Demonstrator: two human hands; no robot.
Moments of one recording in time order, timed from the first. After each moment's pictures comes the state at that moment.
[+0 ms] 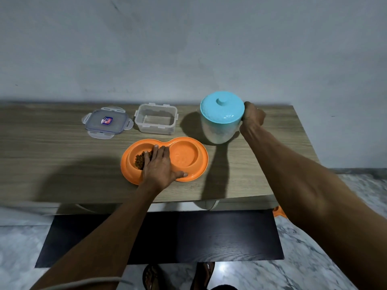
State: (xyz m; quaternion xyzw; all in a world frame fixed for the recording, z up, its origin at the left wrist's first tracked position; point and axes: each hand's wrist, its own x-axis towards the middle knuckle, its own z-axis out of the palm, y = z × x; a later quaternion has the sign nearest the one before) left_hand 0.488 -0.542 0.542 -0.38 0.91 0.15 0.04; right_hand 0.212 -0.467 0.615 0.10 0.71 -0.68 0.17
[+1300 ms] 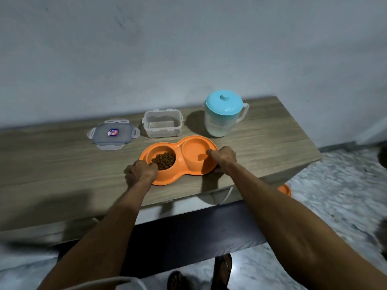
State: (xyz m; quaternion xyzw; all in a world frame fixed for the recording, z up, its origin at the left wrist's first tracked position) left_hand 0.552 -0.610 0.541 -0.65 0.69 0.32 -0.01; right_hand 0.368 -0.452 0.545 0.02 0.88 -0.36 0.29
